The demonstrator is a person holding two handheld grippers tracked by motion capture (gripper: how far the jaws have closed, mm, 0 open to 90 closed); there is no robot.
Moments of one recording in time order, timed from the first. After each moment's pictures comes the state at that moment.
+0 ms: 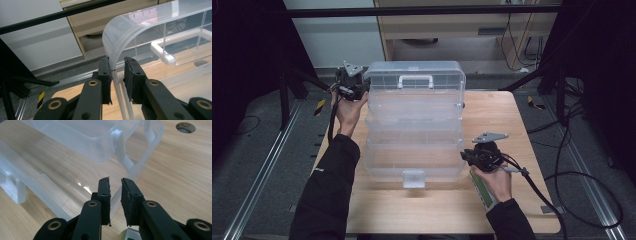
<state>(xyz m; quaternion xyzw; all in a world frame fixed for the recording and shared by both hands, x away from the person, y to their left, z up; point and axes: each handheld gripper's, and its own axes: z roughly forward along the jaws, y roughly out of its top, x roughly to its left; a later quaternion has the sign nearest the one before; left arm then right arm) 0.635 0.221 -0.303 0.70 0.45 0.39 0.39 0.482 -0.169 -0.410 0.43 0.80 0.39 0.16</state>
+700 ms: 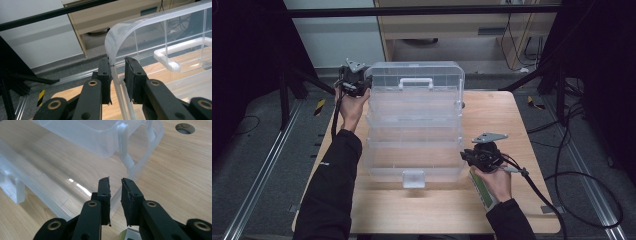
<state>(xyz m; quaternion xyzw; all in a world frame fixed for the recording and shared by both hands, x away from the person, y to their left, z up) 0.656 0.220 -0.309 0.70 0.47 0.39 0.38 0.482 -0.169 -0.410 0.43 0.80 0.39 0.17</state>
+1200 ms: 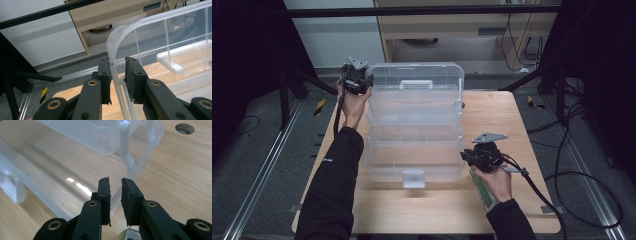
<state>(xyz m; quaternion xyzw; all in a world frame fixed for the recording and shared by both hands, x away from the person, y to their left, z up) 0.668 0.217 -0.312 0.70 0.47 0.39 0.37 0.482 -0.168 -0.410 0.43 0.80 0.39 0.17</state>
